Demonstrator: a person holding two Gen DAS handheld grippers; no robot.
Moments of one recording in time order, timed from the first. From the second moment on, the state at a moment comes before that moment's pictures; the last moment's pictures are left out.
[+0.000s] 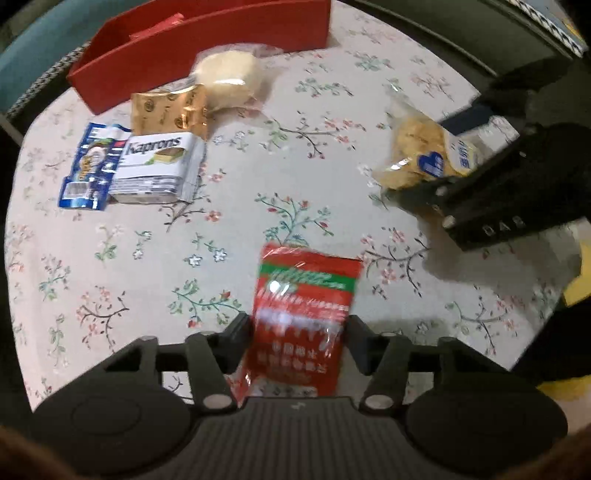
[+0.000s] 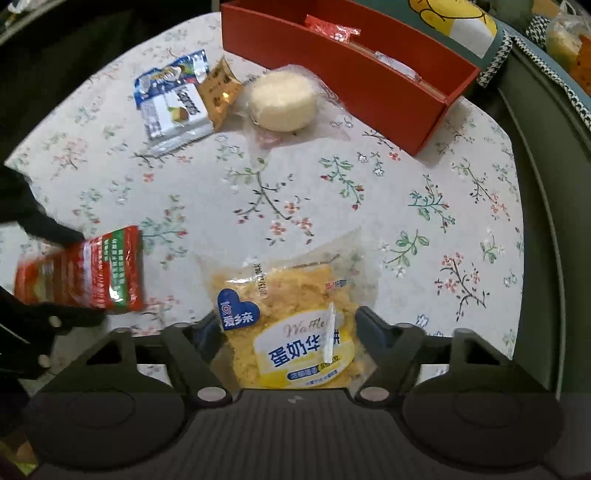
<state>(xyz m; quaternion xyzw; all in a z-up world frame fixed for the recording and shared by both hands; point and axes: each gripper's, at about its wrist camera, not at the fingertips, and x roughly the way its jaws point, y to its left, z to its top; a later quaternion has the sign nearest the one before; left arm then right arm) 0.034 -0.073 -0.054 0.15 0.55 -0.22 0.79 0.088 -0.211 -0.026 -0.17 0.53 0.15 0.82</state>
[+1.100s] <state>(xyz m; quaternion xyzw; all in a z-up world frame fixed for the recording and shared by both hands) 0.129 -0.067 0.019 -0.05 0.44 -0.21 0.87 0.128 -0.240 0.029 -0.02 0.43 0.08 0.90</state>
